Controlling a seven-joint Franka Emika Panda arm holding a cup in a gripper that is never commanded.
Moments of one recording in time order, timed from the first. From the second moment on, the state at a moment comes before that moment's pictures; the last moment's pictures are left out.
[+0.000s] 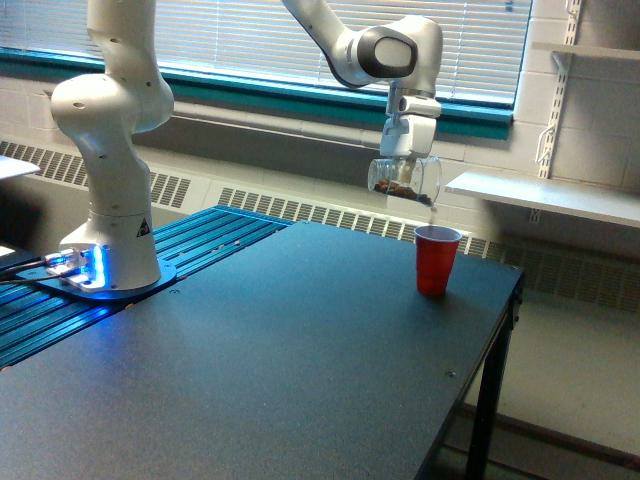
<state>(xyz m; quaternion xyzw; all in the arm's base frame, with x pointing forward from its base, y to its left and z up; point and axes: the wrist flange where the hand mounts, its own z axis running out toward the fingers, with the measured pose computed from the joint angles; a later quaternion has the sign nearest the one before) 0.459 0.284 0.340 0.99 -0.08 0.03 0.11</state>
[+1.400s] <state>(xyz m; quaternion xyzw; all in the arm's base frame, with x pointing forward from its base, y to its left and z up) 0.469 0.286 0.354 0.99 -0.07 -0.02 0.16</state>
